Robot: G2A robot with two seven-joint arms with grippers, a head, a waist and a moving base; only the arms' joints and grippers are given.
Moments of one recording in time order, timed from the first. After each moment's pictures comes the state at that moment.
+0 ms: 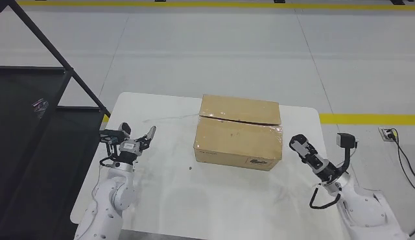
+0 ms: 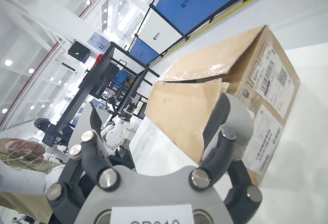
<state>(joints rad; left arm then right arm) 1.02 -1.29 -1.46 -1.14 1.21 -0.22 0.35 -1.20 -1.10 1.54 -1.47 -0.04 -0.69 0.47</state>
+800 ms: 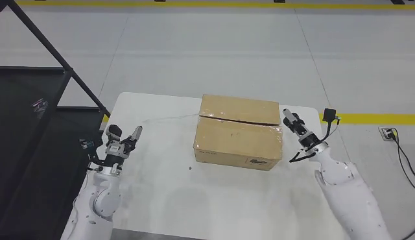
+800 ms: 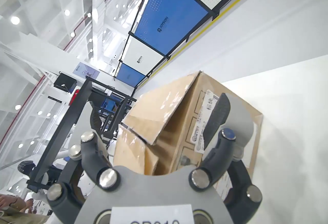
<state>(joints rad) 1.10 -1.27 -1.59 -1.24 1.00 -0.40 0.28 -0.71 -1.20 1.24 -0.80 -0.08 -0.69 0.22</state>
